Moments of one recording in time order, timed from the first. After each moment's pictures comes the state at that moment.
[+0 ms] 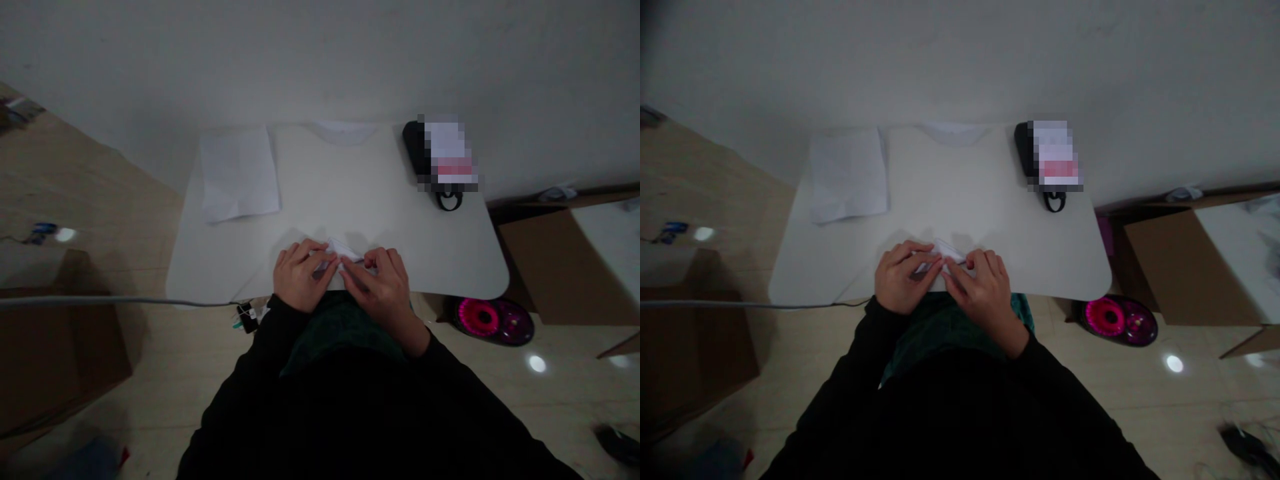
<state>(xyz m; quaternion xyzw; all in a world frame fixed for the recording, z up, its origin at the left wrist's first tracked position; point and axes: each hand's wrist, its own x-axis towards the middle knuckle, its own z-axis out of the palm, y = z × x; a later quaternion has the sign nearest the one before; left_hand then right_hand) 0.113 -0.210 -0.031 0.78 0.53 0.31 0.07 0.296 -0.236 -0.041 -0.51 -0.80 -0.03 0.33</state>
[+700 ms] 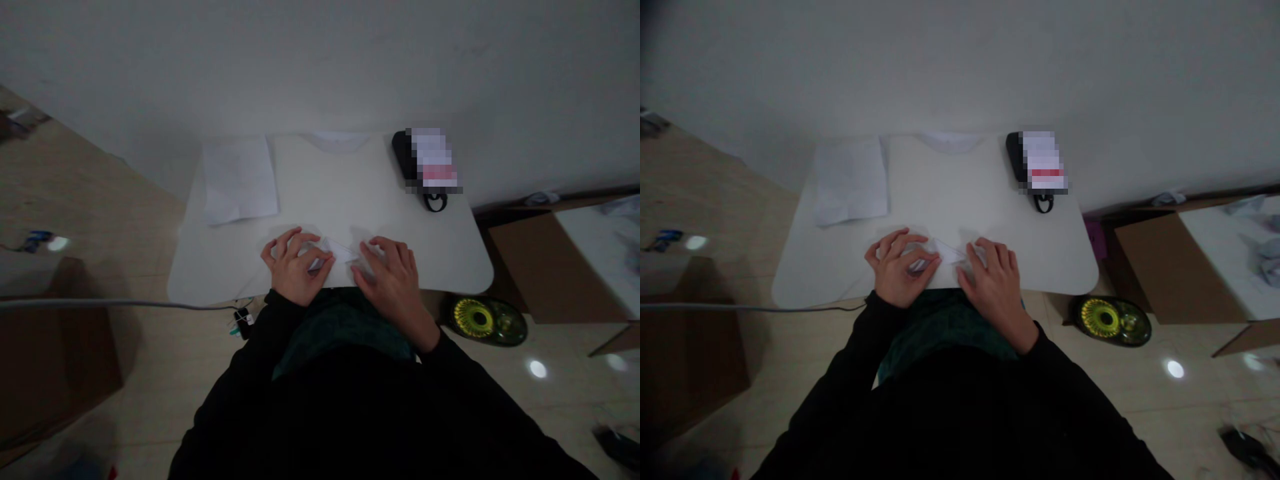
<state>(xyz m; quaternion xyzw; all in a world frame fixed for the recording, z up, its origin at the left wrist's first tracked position) 0.119 -0.211 -0.025 0.75 0.59 0.31 0.05 0.315 -0.236 -0.032 -0.54 -0.79 -0.07 0.27</state>
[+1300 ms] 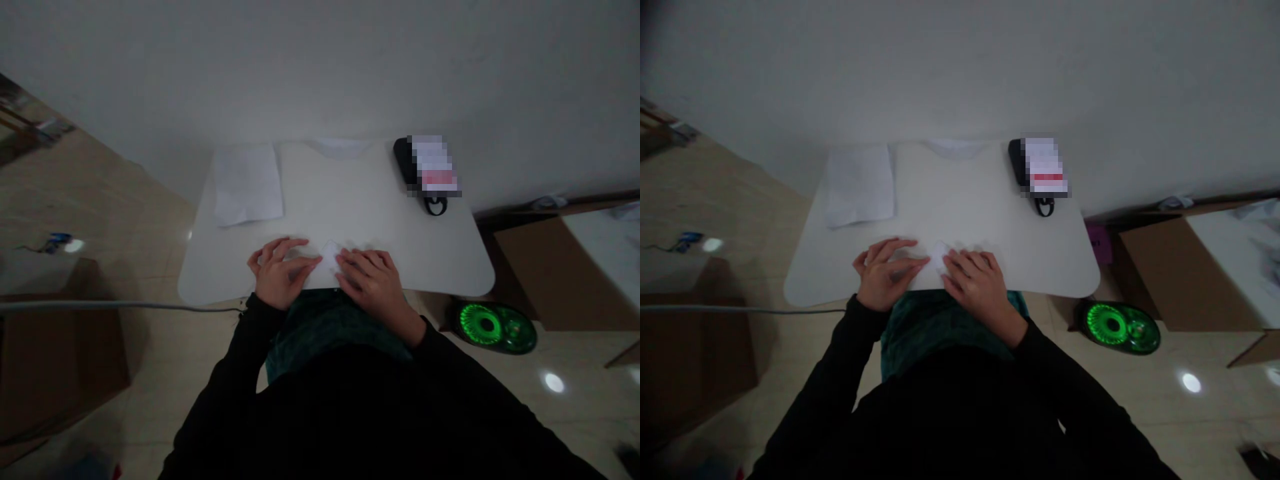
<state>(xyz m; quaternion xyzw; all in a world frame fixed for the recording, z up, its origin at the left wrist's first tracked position) 0.078 -0.220 -0.017 0.76 0.60 0.23 0.08 0.299 -0.232 -0.043 -0.44 -0.84 -0.06 0.31</state>
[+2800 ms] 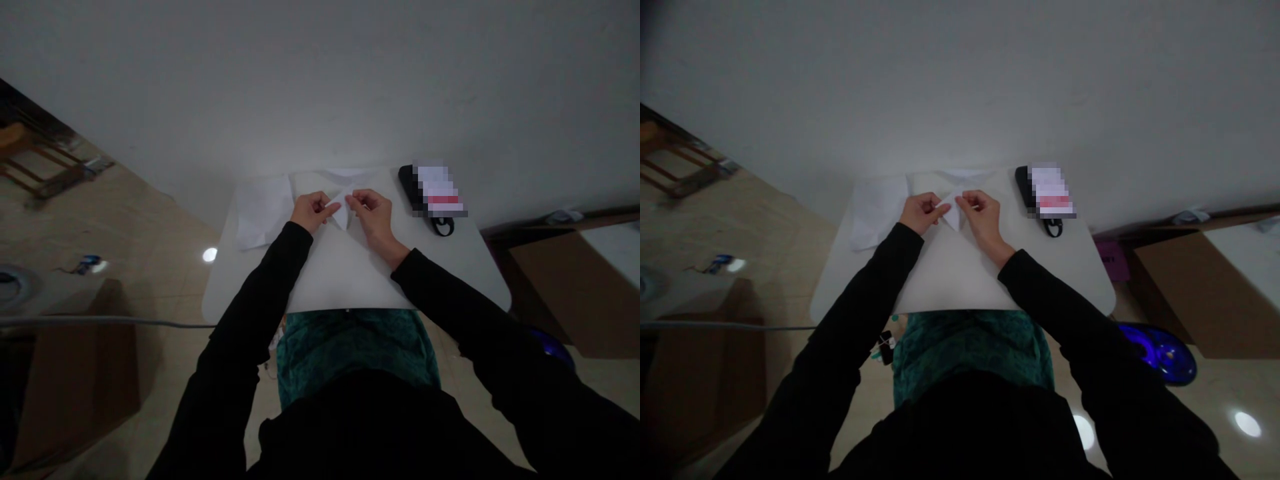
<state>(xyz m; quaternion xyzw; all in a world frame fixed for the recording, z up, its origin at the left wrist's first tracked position) 0.107 -0.032 -0.015 0.65 0.44 0.44 0.43 0.266 -0.053 -0.035 -0.42 -0.48 0.40 0.66</state>
